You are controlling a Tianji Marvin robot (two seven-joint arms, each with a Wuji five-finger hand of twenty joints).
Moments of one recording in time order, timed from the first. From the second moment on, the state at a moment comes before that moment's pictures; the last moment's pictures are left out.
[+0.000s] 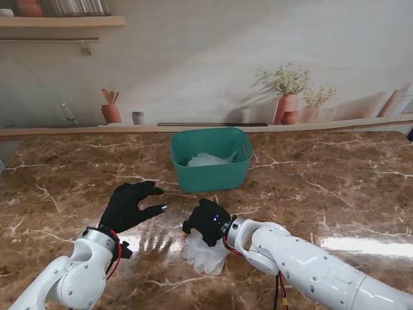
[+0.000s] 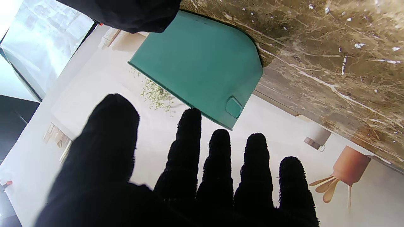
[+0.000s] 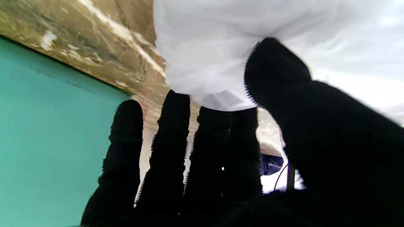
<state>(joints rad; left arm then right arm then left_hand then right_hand) 1.83 -1.12 -1.31 -1.83 0.67 -0.03 0.14 -1.09 -1.04 0.42 -1.30 -1.15 -0.13 -0.29 0.70 -0.25 0.21 -0.08 0.64 0.03 0.31 0.25 0.50 0.04 0.25 0.23 0.38 0.11 0.19 0.40 -0.04 0.10 0.48 0.47 0.58 -0.99 1.17 -0.30 0.80 -0.24 0.59 0.50 0.99 -0.21 0.65 1.07 0.77 -0.10 0.70 0.75 0.45 0.05 0.94 0.64</state>
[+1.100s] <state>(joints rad) 1.82 -1.12 -1.30 -1.82 0.66 -0.03 0.15 -1.24 -1.09 0.70 -1.26 -1.14 -0.11 -0.58 0.70 -0.25 0.20 -0.08 0.64 0.03 0.31 0.25 0.50 0.04 0.25 0.23 0.38 0.11 0.19 0.40 -0.04 0.10 0.48 0.47 0.61 -0.95 1.15 -0.33 0.95 -0.39 0.90 0.75 1.27 -0.15 0.52 0.75 1.18 -0.05 0.71 0.68 0.72 0.06 1.37 0.64</state>
